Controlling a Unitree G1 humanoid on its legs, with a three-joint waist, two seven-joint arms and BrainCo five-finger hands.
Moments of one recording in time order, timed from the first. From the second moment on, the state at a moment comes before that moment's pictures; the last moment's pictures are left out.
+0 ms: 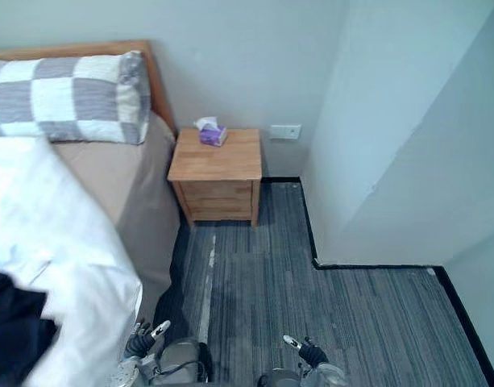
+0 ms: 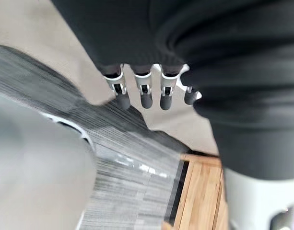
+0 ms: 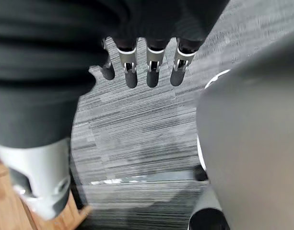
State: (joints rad) left arm 0.10 0.02 0.13 0.96 -0.28 -0.27 0.09; right arm 0.04 -0.06 -0.16 1.03 0.12 0.03 0.13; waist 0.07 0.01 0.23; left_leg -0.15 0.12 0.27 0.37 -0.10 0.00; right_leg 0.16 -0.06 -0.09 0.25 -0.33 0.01
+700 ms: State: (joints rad) left arm 0.06 0.03 0.06 1.03 -0.34 -0.21 0.09; right arm 0.03 -0.05 -0.18 1.03 0.09 -0.08 0.07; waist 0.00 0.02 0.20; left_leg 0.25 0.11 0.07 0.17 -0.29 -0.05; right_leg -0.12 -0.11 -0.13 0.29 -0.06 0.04
